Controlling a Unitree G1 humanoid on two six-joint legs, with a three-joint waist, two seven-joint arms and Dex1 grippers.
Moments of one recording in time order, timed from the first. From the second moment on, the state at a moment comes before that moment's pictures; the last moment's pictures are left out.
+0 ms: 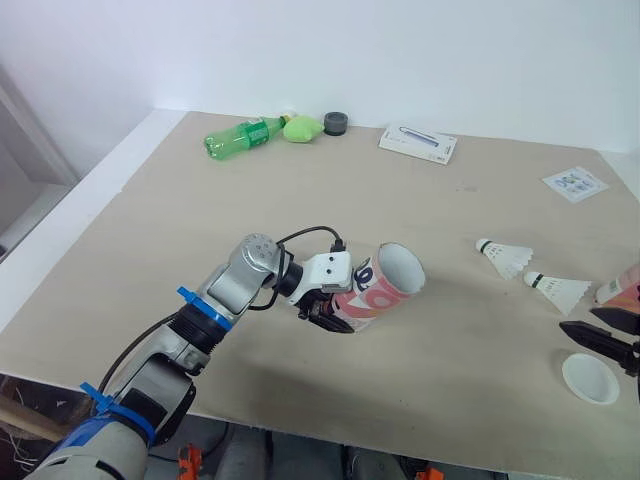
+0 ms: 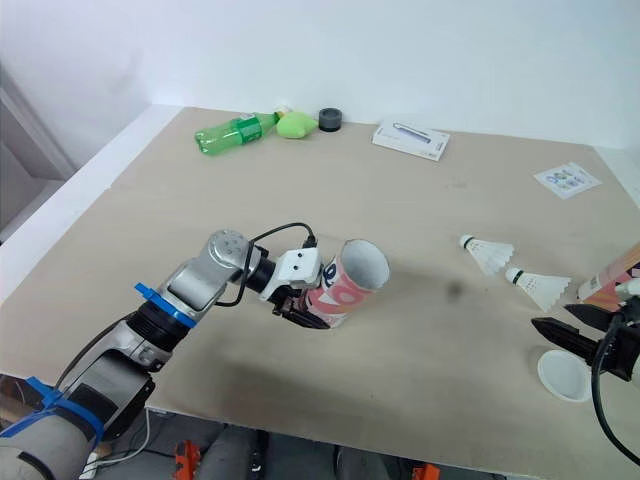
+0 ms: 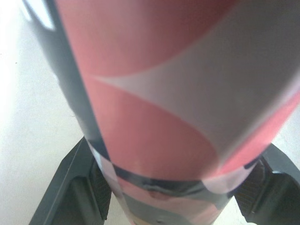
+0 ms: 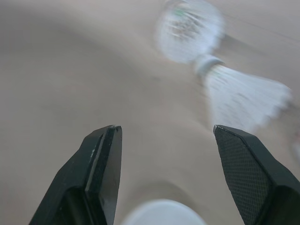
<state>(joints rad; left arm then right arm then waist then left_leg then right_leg) -0.83 0.29 -0.49 0.27 -0.02 0.33 -1.33 0.23 -0.98 -0.76 -0.01 0.44 0.63 1.03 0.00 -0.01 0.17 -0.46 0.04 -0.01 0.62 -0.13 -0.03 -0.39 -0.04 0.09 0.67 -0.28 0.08</state>
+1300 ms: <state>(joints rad) -0.73 0.33 -0.47 0.10 -0.05 0.49 -1.23 -0.27 -1.07 -0.35 0.55 0.33 0.49 1.09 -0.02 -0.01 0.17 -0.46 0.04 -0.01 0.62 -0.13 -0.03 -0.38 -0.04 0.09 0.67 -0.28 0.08</state>
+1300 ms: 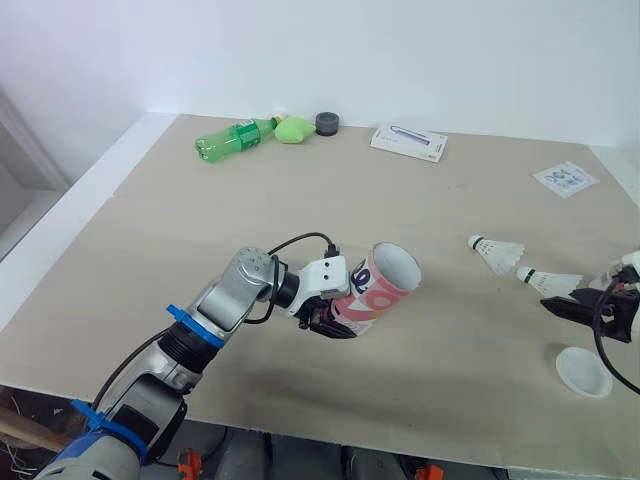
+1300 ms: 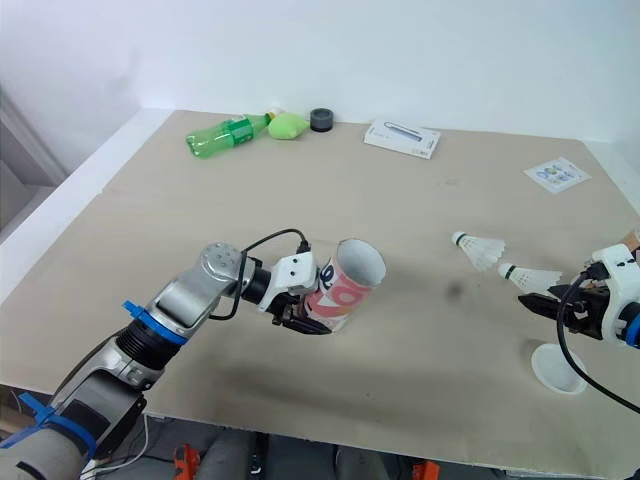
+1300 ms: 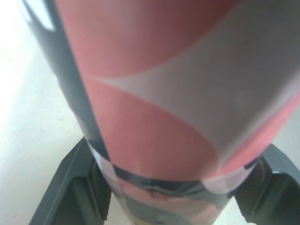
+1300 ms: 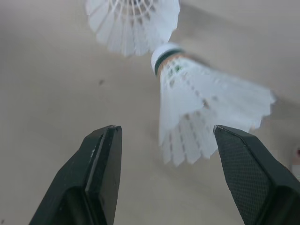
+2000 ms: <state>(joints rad) -0.74 0.35 -0.48 0.09 -0.07 0.49 -1.23 -0.07 -1.12 -0.46 0.38 0.39 0.53 1.17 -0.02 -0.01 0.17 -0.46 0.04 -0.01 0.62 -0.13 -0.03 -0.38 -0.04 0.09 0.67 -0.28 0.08</state>
